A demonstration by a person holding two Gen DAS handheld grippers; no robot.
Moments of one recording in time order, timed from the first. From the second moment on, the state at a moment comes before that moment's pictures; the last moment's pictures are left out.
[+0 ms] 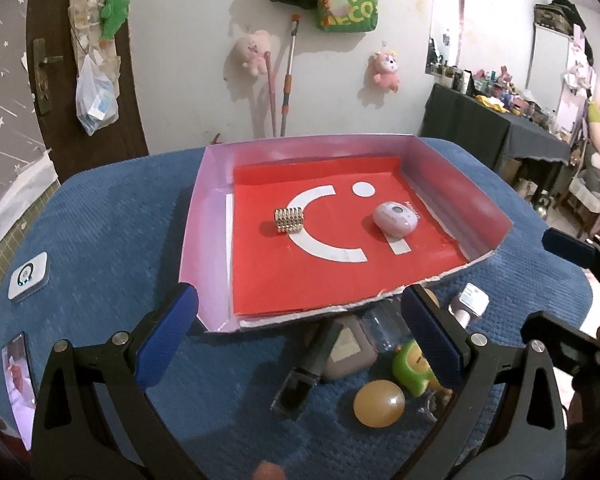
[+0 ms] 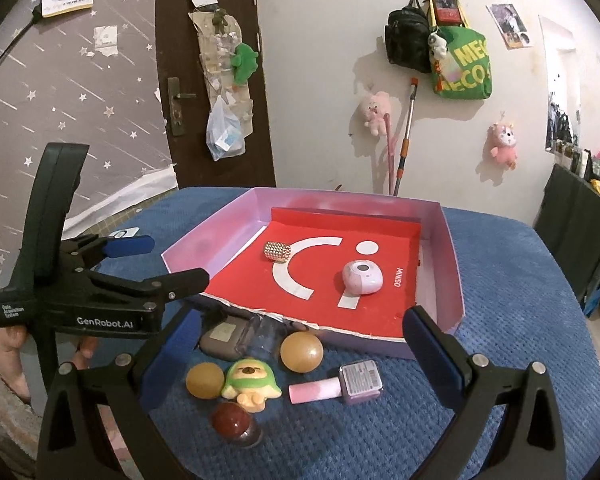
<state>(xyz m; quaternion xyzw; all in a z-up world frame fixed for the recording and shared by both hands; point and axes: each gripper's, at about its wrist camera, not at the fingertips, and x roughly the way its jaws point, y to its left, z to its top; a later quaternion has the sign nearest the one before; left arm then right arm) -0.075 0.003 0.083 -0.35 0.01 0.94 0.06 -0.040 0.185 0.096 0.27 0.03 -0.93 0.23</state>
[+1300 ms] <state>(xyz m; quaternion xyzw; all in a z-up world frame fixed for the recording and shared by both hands) -0.047 -0.001 0.053 -0.37 0.01 0.93 0.06 -0.006 0.177 0.048 0.33 0.00 -0.90 0.27</state>
